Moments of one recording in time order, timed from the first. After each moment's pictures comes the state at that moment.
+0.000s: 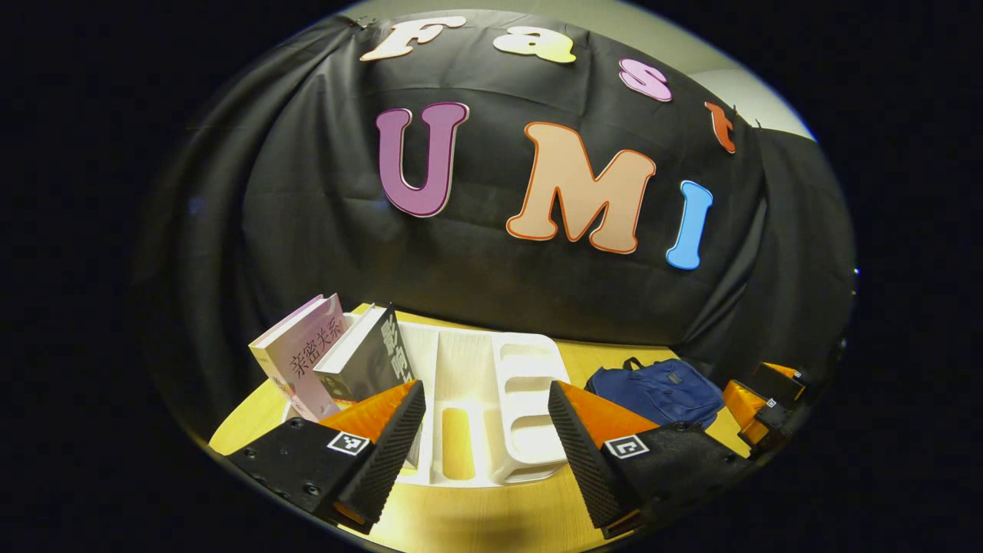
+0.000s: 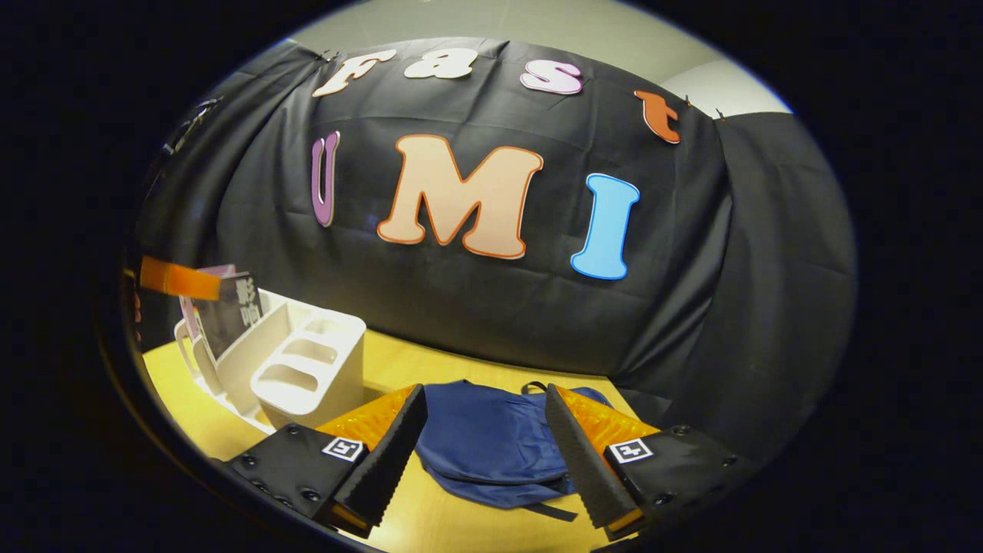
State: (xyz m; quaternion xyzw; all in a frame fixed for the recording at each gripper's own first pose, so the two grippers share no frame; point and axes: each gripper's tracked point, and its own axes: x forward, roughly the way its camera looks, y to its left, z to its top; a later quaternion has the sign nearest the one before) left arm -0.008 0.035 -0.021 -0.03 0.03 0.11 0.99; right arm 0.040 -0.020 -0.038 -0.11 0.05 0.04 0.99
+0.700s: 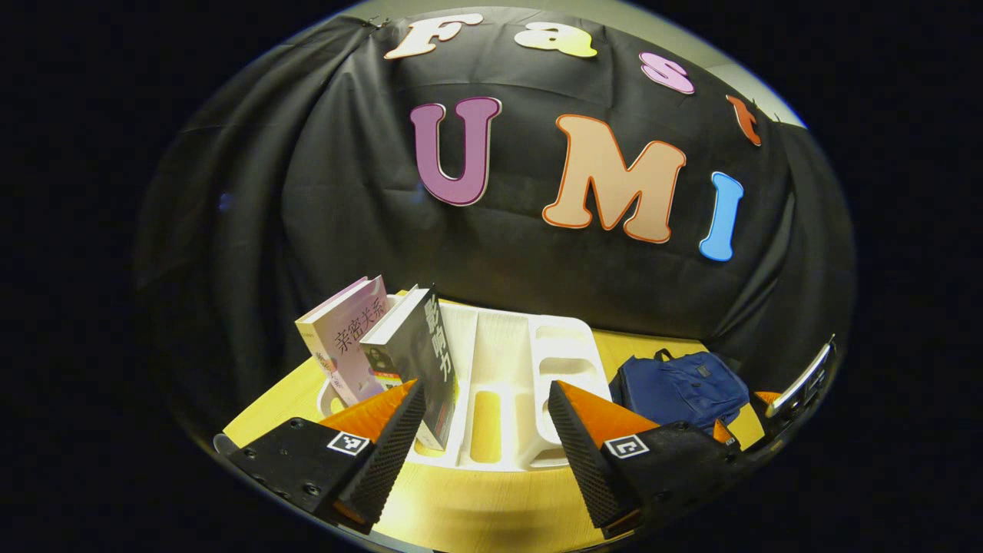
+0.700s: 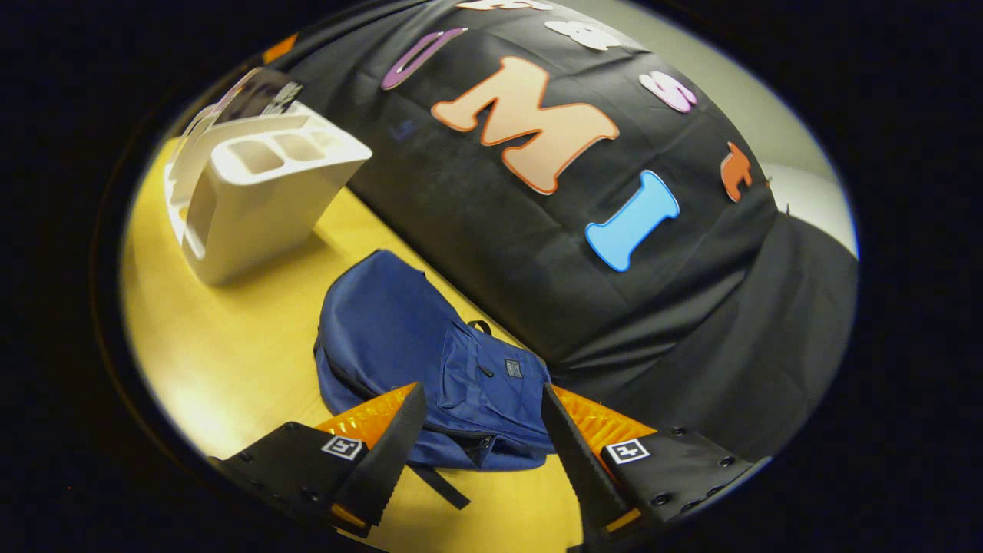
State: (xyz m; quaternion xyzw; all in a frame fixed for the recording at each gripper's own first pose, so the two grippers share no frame) left arm -0.035 0.051 -0.038 -0.03 0.05 0.18 0.98; right arm 0.064 -0.076 -0.156 -0.40 0.08 0.00 0.91
